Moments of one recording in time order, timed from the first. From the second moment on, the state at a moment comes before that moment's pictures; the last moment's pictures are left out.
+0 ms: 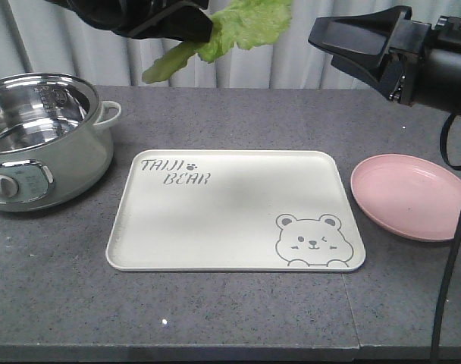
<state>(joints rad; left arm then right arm) -0.42 1.72 -2.04 -0.48 1.09 0.14 0.00 1.32 -1.09 1.69 0.91 -1.14</state>
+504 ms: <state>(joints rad) -0.55 1.77 -2.04 -0.48 1.02 0.14 0.00 1.35 -1.11 1.69 0.89 -1.12</state>
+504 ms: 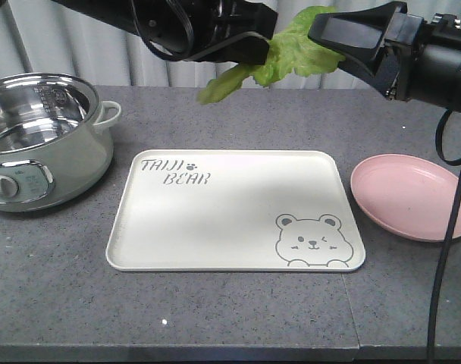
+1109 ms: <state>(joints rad) -0.56 1.77 -2.04 -0.48 1.02 0.15 0.00 1.37 -1.11 1.69 0.92 -1.12</state>
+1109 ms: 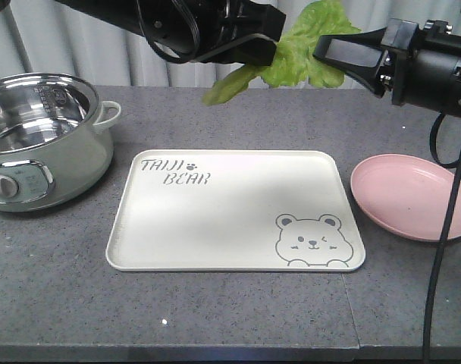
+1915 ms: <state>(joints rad) -0.56 1.71 -2.04 -0.34 1.14 0.14 -0.15 1.37 -1.11 1.65 0.86 -1.15</state>
